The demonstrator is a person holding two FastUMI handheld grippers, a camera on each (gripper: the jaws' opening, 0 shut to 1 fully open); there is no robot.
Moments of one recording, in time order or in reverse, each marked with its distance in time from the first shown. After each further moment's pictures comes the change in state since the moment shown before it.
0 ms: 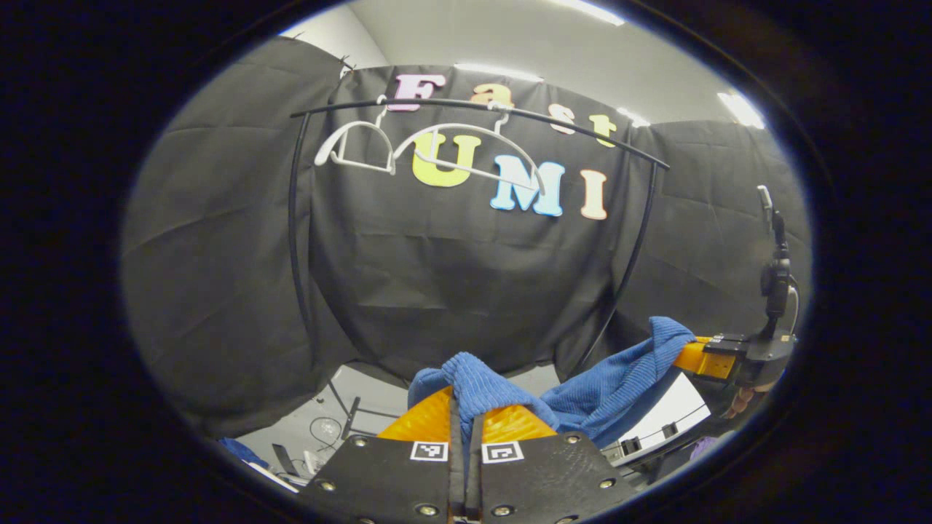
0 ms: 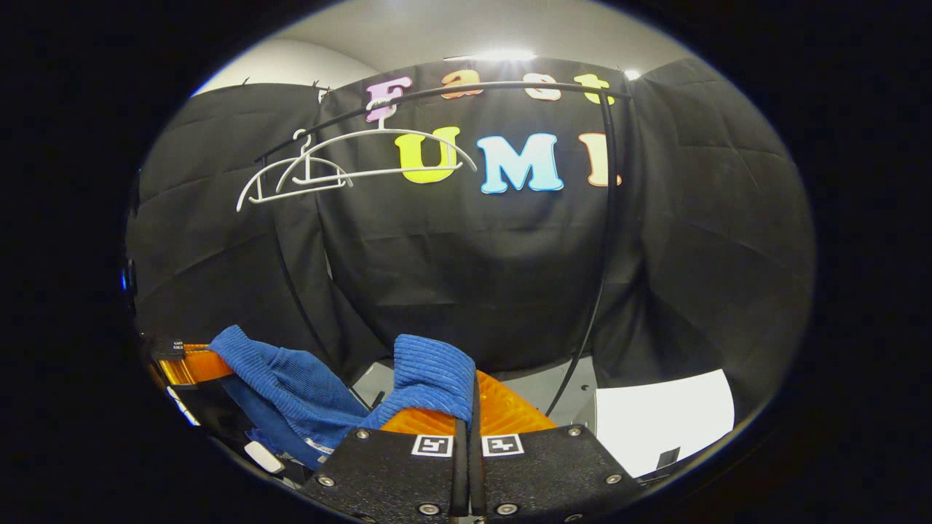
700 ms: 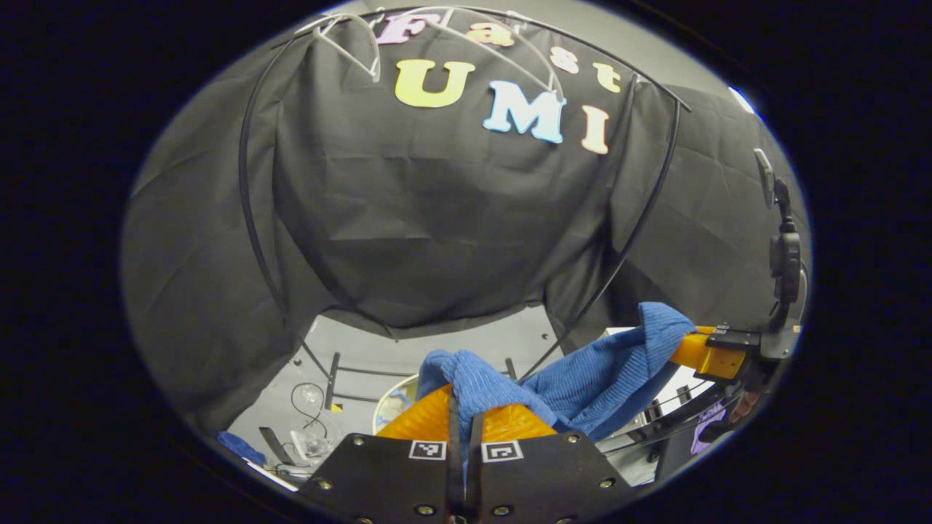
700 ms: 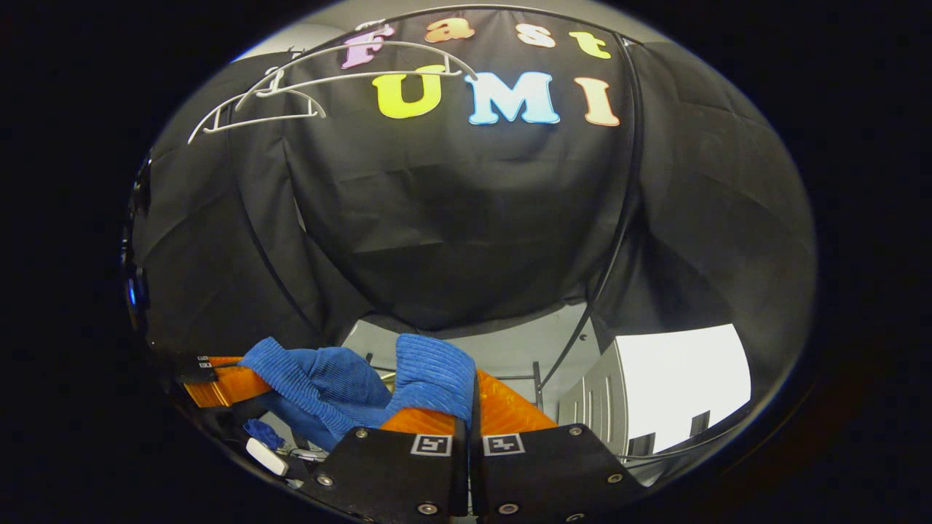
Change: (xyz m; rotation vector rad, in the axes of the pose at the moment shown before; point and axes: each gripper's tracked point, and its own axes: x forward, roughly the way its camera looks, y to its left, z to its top) left arm 0.136 0.040 -0.122 0.003 0.289 -0.085; right arm 0.084 0.026 -0.099 0.053 0.230 -0.104
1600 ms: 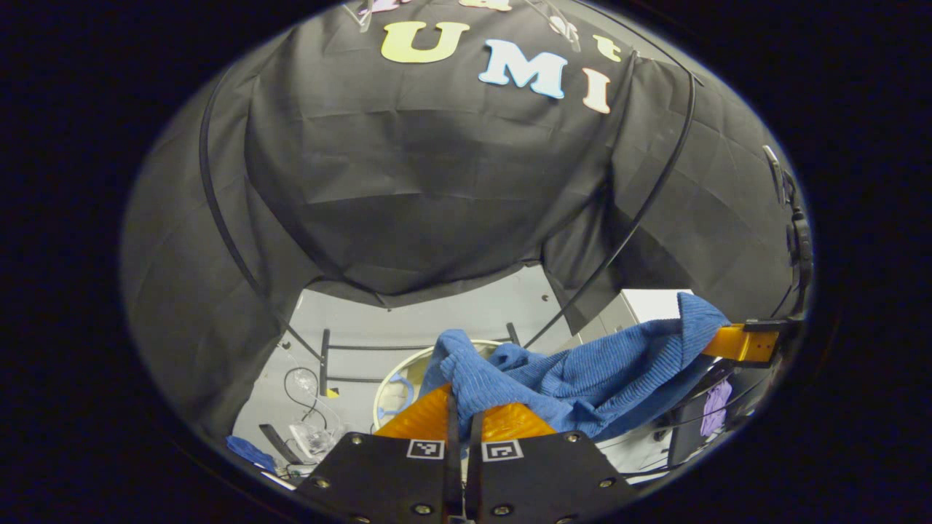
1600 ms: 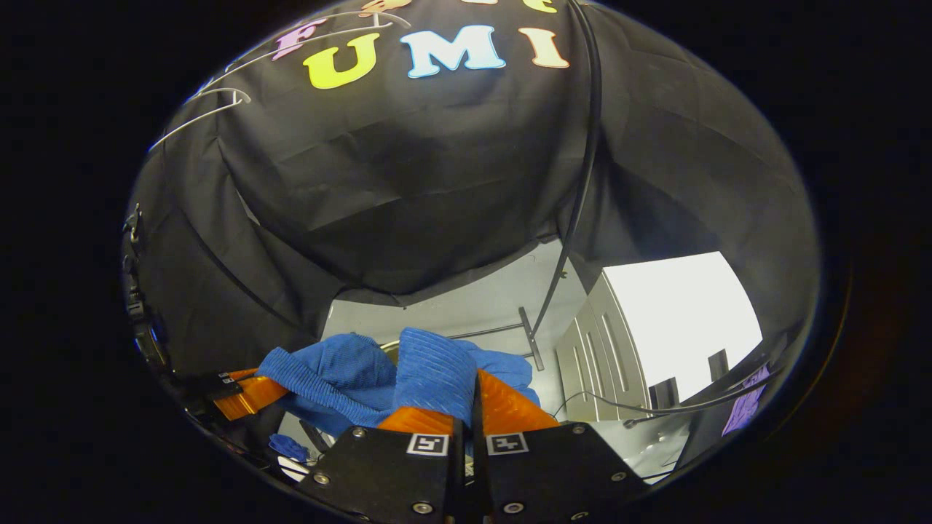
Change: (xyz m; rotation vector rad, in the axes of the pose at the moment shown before) left arm 0.092 0.022 -0.045 0.036 0.157 -0.055; right arm 0.026 -0.008 -0.039 0.172 0.198 -0.109
